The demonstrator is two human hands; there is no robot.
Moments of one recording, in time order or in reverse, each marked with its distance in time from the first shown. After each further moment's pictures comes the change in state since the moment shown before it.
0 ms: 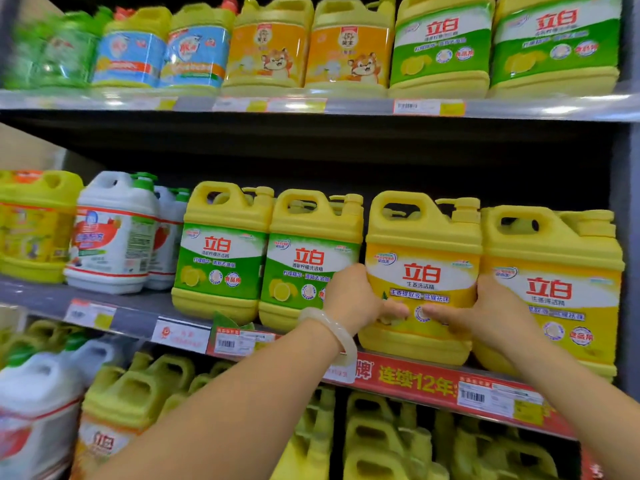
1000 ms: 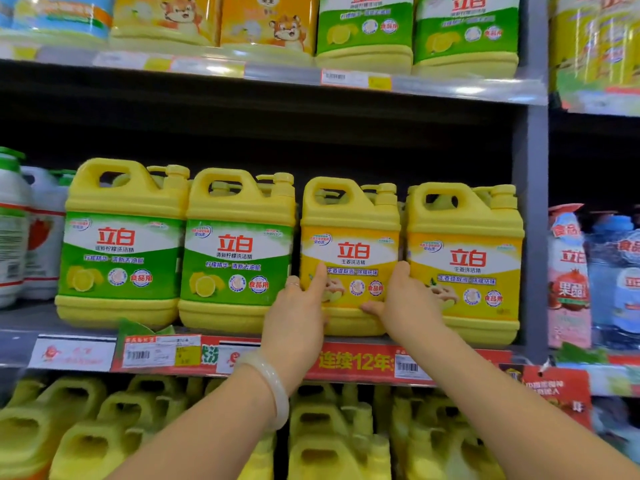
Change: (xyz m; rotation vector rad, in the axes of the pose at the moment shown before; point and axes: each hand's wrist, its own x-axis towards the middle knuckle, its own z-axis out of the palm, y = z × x) left_hand -0.016 -0.027 0.036 0.462 0.031 0.200; right_hand 0.004 -0.002 0.034 -0.307 0.077 0.034
